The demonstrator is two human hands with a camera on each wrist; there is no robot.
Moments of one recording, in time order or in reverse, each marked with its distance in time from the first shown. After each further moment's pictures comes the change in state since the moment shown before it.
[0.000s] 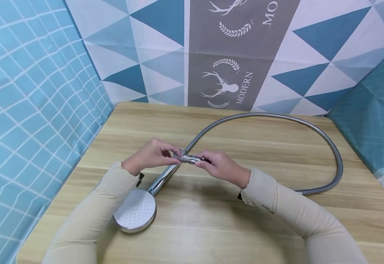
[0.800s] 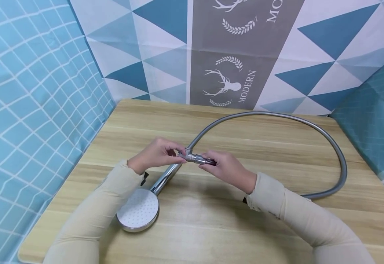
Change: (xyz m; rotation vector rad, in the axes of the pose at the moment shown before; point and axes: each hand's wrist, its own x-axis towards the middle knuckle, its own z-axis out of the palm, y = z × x) left_hand 0.003 -0.003 0.009 0.010 0.014 0.045; right_hand -0.009 -0.009 0.000 -0.067 0.084 0.033
